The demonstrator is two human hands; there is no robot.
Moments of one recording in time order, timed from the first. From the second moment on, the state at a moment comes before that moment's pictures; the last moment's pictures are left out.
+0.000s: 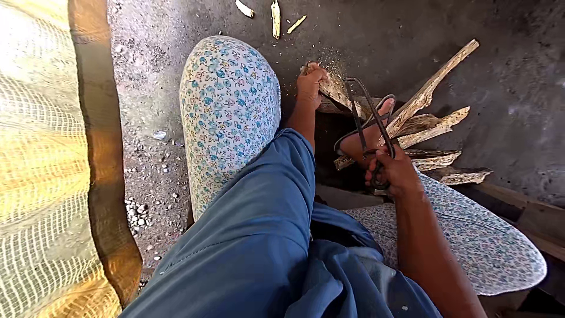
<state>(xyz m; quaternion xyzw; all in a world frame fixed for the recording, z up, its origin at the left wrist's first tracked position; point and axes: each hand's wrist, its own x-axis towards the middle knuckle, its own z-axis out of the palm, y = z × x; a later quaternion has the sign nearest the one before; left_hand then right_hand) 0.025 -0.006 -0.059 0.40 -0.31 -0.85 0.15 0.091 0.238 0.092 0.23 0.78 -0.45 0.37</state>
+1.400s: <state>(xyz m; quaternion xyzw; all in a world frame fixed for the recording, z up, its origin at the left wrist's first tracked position) 0.017 -0.013 -0.062 0.46 -0.28 -0.84 0.10 0.137 0.217 0.093 0.22 0.82 -0.45 0.28</state>
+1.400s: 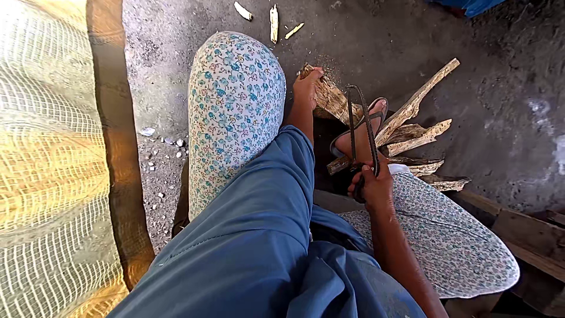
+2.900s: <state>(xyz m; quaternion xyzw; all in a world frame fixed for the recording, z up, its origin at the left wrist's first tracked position) 0.004 -0.015 -0.048 0.57 -0.27 -0.77 0.06 0.108 0.200 0.094 0.17 0.86 -0.34 0.35</state>
